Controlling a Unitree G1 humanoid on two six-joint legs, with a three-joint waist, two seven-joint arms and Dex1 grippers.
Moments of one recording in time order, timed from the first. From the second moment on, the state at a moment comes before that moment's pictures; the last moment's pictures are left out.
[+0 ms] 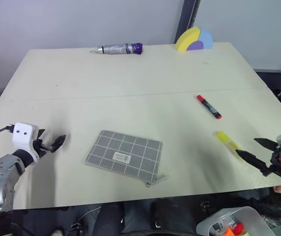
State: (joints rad) left arm 0.06 0.66 0.42 -0.08 -0.38 0.45 -0.59; right arm 0.30 -0.81 -0.64 -0.28 0.48 0.55 0.89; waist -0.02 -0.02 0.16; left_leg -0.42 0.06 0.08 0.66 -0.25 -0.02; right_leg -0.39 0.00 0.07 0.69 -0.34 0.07
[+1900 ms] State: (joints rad) left arm -0.27 0.92 -0.09 0.40 -0.08 -0.80 -1.21; right arm -0.19 -0.69 0.27 -0.53 0.29 0.85 0.62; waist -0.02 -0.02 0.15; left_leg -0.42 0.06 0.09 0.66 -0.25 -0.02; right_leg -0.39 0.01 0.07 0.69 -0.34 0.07
